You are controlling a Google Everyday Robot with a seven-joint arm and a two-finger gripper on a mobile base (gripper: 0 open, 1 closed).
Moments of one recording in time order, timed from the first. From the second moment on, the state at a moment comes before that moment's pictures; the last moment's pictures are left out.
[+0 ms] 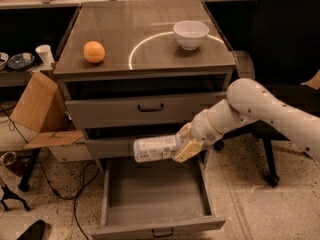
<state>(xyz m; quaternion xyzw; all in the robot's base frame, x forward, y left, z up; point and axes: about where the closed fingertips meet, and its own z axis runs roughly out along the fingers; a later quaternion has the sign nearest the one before) 0.537 -0.069 0.659 -0.63 0.69 0.27 0.25</state>
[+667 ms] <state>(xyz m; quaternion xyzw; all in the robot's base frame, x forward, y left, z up) 0.520 -0.051 0.591 -0.68 0.63 0.31 0.20</state>
